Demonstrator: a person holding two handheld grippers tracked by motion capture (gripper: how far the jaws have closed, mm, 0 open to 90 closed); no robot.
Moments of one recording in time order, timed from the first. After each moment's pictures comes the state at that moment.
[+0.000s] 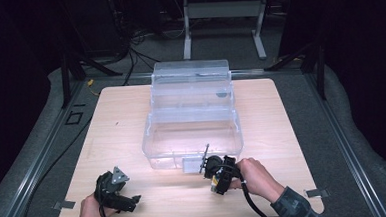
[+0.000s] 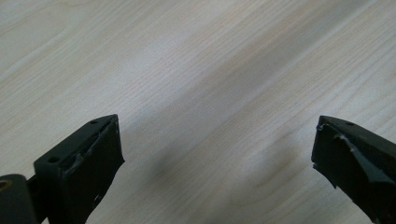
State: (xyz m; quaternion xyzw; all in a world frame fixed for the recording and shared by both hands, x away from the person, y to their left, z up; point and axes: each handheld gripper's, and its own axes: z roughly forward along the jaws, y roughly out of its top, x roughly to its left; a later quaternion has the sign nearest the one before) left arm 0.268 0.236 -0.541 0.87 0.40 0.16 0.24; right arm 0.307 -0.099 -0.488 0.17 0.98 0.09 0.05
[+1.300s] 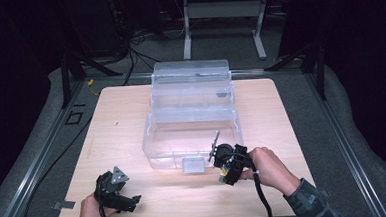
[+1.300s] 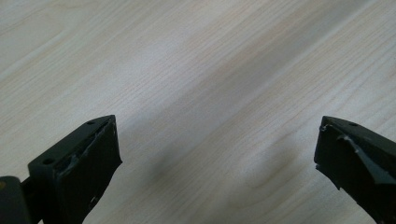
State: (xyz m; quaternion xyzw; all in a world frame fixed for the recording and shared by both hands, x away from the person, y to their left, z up) left arm 0.268 0.237 -0.541 0.87 0.40 0.16 0.24; right arm 0.311 -0.122 -0.435 0.18 0.98 0.06 0.05
